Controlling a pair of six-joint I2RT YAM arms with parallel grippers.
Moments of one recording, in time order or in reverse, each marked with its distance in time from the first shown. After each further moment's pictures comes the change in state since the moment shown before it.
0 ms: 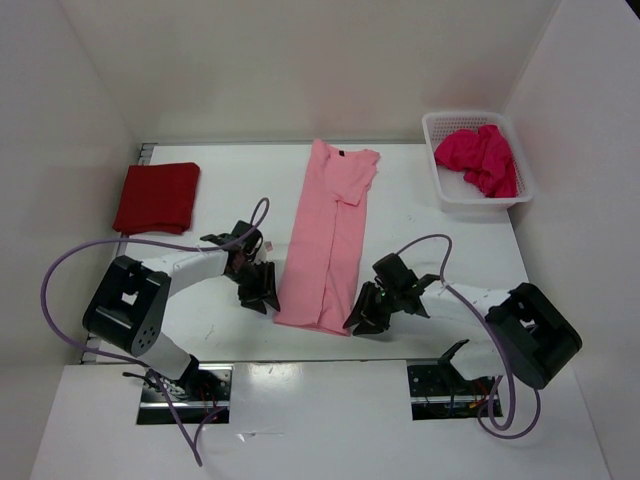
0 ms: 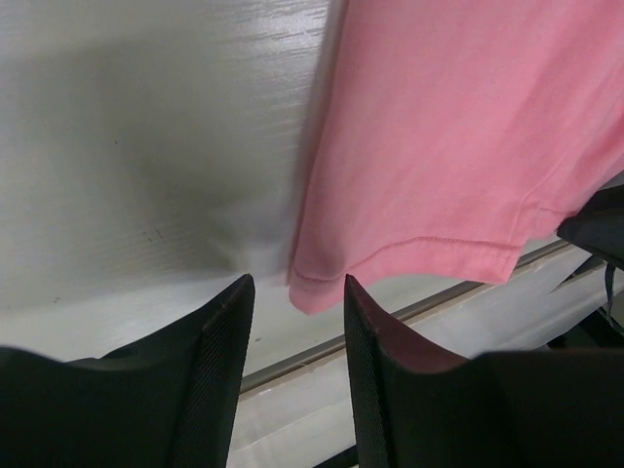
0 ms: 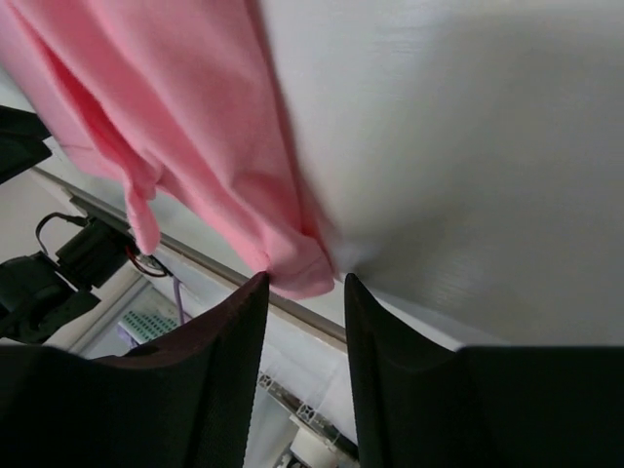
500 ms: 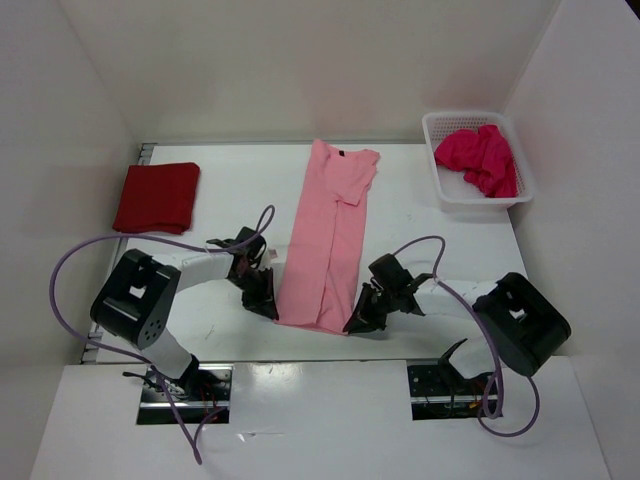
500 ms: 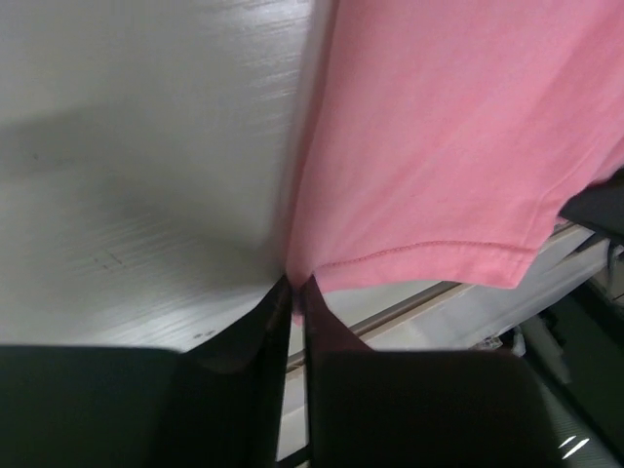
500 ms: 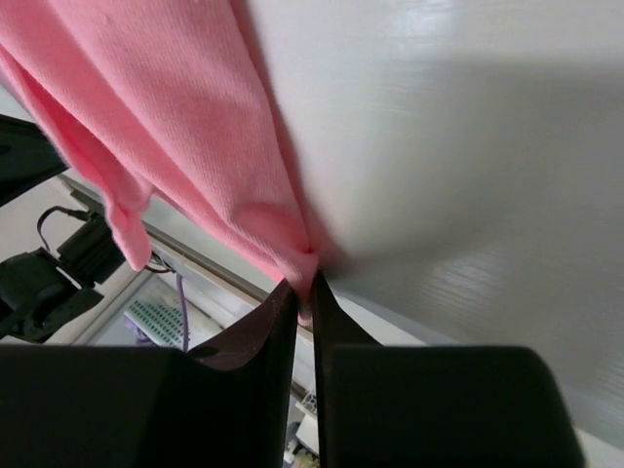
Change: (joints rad) left arm -0.021 0.046 -0.032 0.046 0.065 -0.017; right arm 0.009 0.090 0.002 0.074 -0.037 0.014
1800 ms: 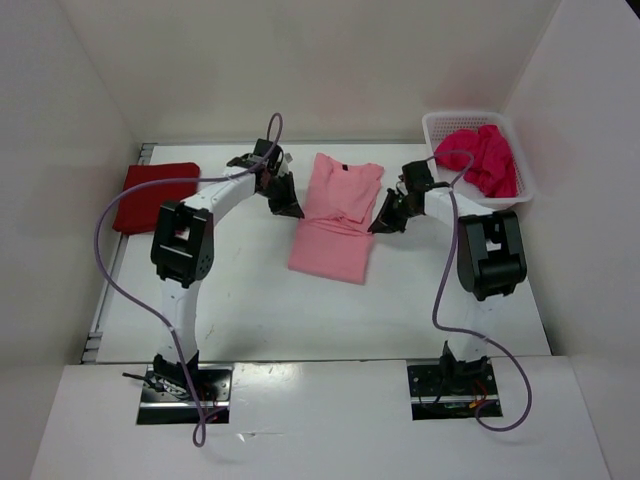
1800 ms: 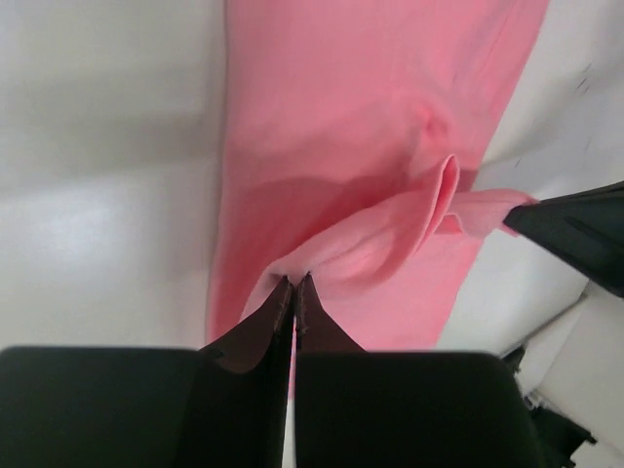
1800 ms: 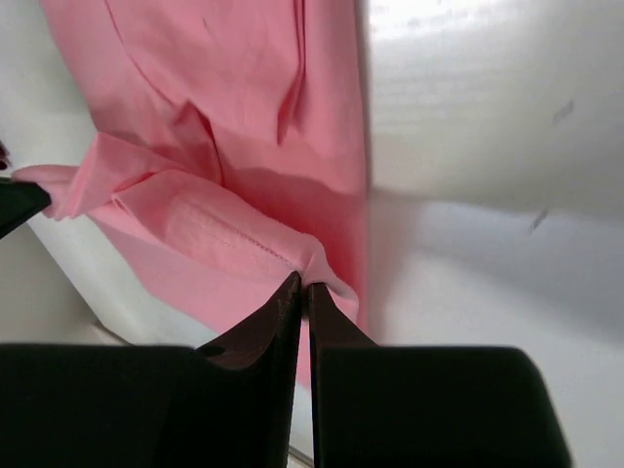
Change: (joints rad) left arm 0.115 0.550 0.977 -0.098 -0.059 -0.016; right arm -0.485 0.466 0.802 -0.327 0.053 -0.484
